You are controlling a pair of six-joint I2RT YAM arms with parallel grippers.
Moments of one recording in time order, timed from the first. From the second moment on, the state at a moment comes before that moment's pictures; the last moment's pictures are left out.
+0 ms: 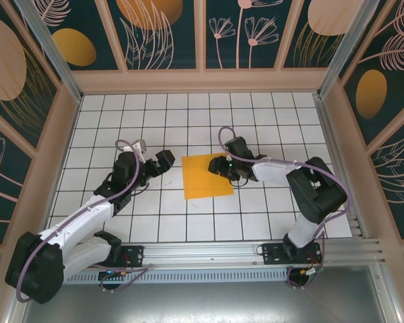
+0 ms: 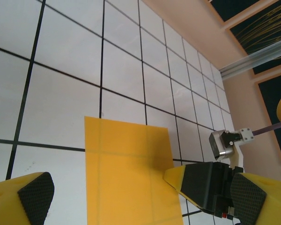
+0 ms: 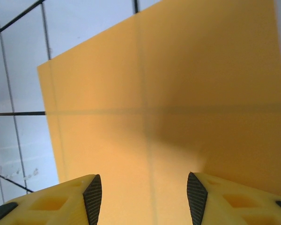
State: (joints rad) left arm -0.46 1.02 0.47 0.12 0.13 -0.88; right arm 0.61 1.69 0.85 -0.08 -0.26 0.82
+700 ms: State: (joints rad) left arm -0.46 0.81 0.37 0.11 0.00 -0.88; right arm 0.70 1.76 0.92 -0.14 -0.06 1.00
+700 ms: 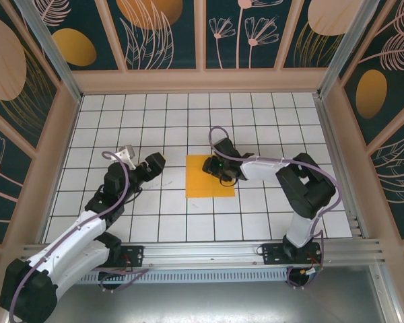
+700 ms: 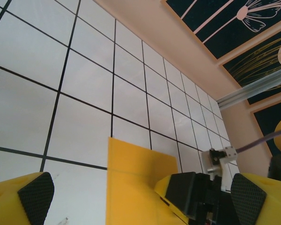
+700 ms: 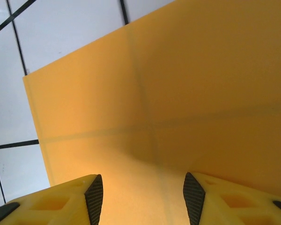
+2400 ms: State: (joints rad) left arm -0.46 0.81 0.34 0.12 0.02 -0.87; right arm 0.83 1.81 1.22 -0.49 0.06 0.78
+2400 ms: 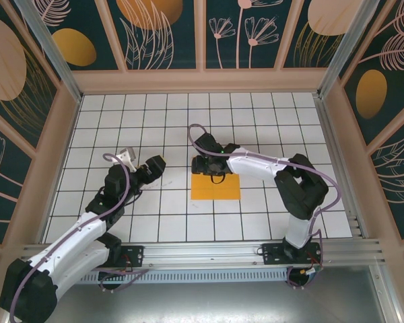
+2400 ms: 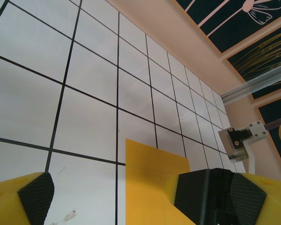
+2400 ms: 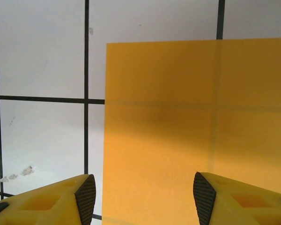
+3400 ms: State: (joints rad) left arm -0.46 0.81 0.34 0.11 0.04 -0.85; right arm 0.85 1.84 1.29 -0.59 0.13 0.74
